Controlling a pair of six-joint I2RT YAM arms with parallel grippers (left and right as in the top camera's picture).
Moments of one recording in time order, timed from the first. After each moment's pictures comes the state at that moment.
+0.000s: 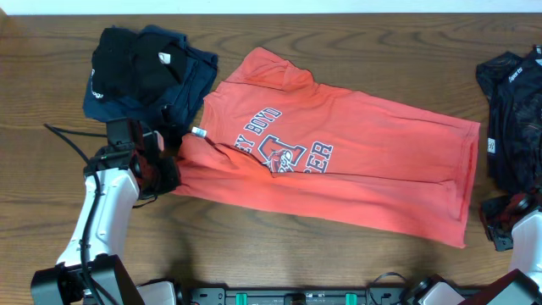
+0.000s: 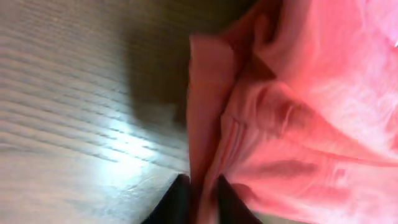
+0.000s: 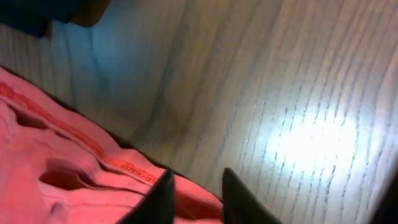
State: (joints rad) left arm 0.19 1.42 0.82 -0.76 0.17 -0.12; right arm -0.76 1.29 0.69 -0.71 0.06 0.61
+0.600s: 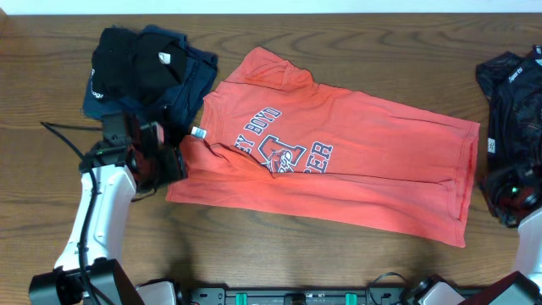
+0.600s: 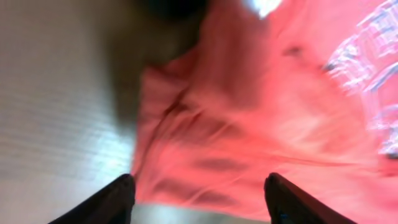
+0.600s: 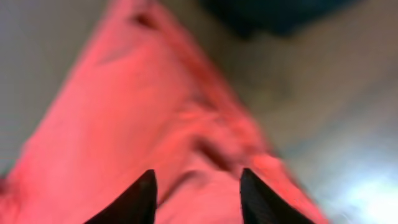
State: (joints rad) left arm 0.19 1.41 0.88 -0.76 0.26 -0.12; right arm -0.76 1.29 0.76 -0.59 -0.38 0.40
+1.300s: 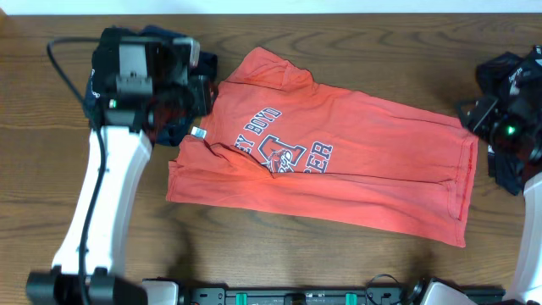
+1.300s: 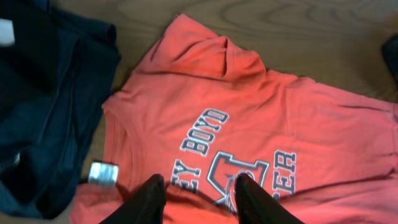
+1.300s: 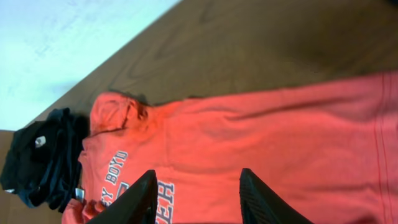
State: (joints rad) left arm -0.07 1.51 1.40 -0.78 0.36 -0.11; right arm -0.43 1.32 1.20 -0.74 -0.57 0.26
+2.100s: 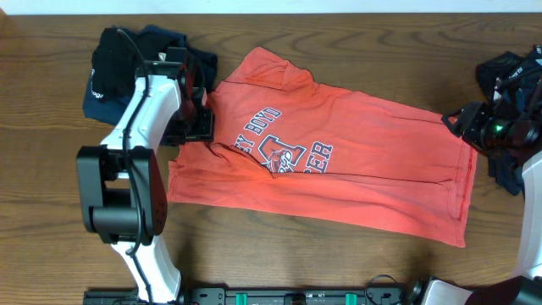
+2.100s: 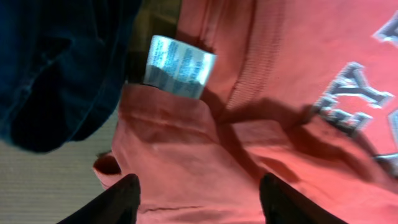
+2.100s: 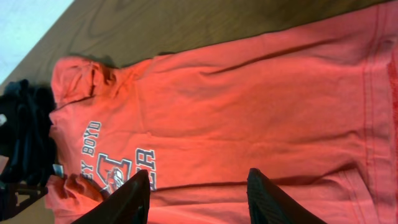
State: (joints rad) left arm -0.07 2.00 1.52 -1.14 0.05 -0.06; right arm -0.39 1.41 1.26 -0.94 -0.47 0.23
